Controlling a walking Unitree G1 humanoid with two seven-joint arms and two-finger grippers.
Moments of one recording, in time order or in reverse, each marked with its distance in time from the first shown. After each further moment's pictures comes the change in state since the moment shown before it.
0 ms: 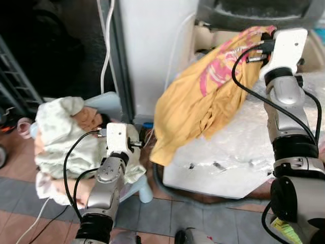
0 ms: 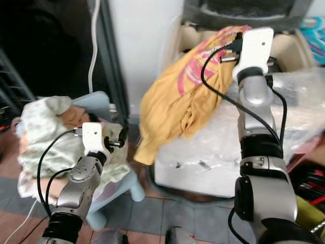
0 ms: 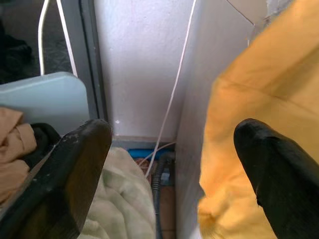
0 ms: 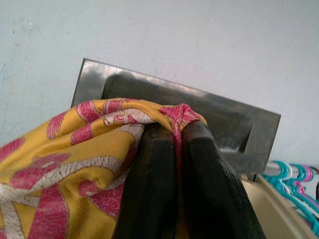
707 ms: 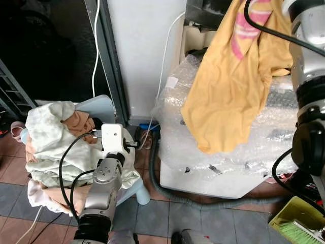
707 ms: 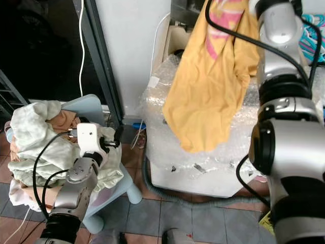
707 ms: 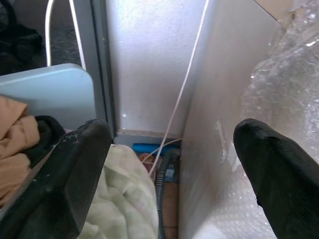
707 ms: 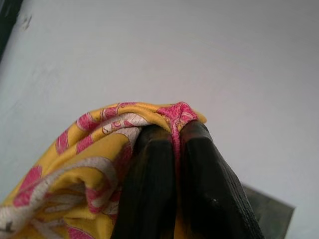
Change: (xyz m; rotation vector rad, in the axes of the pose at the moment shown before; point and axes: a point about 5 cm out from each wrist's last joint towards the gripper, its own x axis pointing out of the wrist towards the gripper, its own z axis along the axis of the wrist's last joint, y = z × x) left arm -0.001 0.001 -0.003 -0.022 0.006 0.034; right arm 0.037 0.003 0.035 -0.100 -0.043 0.156
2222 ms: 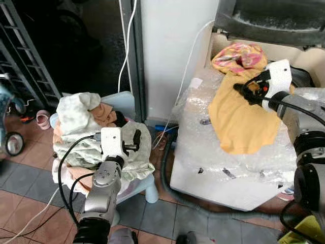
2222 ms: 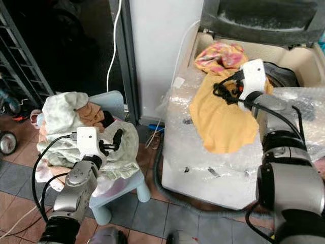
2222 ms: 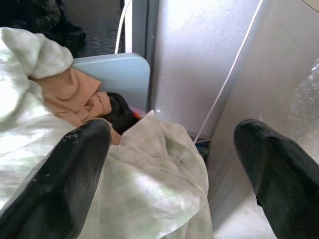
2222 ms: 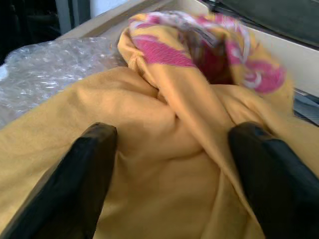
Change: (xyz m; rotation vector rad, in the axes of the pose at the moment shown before) left arm -0.004 0.000 -0.008 -0.003 0.022 0.000; right arm -0.084 -0.019 -0.121 0.248 0.584 0.082
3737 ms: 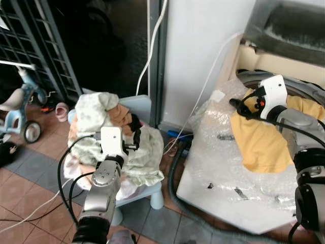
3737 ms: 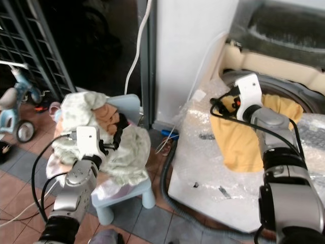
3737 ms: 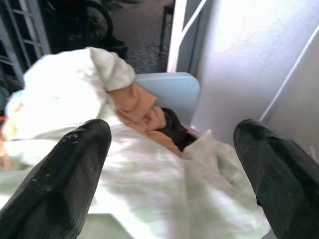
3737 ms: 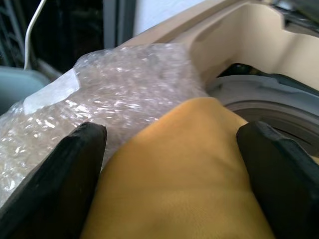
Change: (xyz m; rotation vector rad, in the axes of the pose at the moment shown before) left arm 0.000 0.006 0.002 0.016 -0.021 0.020; right arm -0.017 0.002 -0.042 0.032 0.049 0.088
